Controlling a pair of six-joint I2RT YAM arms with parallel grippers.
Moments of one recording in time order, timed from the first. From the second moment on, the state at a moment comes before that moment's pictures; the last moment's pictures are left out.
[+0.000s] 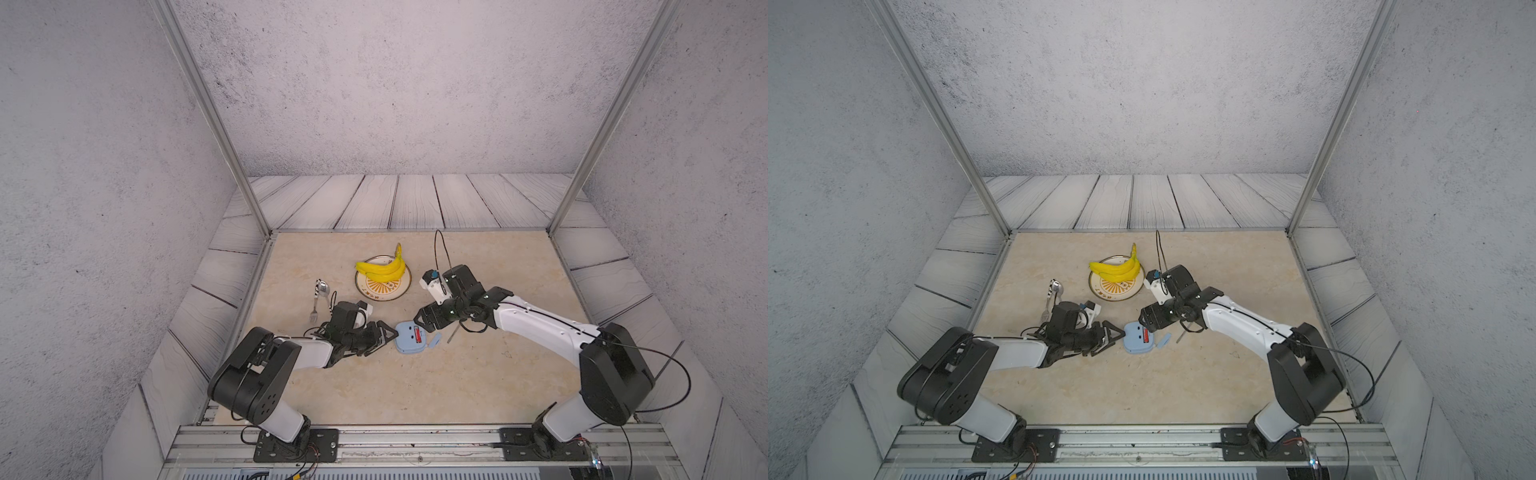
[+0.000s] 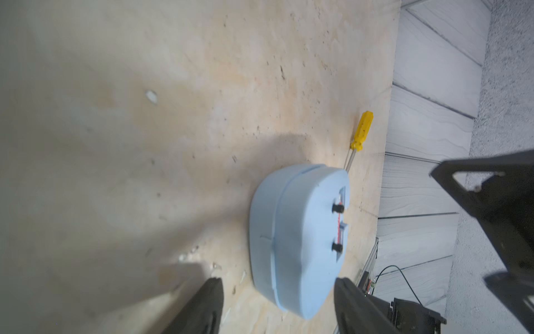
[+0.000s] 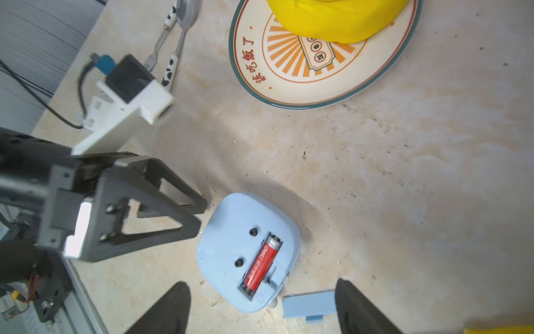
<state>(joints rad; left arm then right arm) -0.46 1.51 0.46 0.32 0.61 -0.87 0.65 1.61 1.11 -0.45 -0.32 0.10</state>
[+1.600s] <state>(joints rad) -0.56 1.65 0.70 -0.02 0.53 -0.64 0.63 1.60 1.00 -0.50 -0.34 0.14</state>
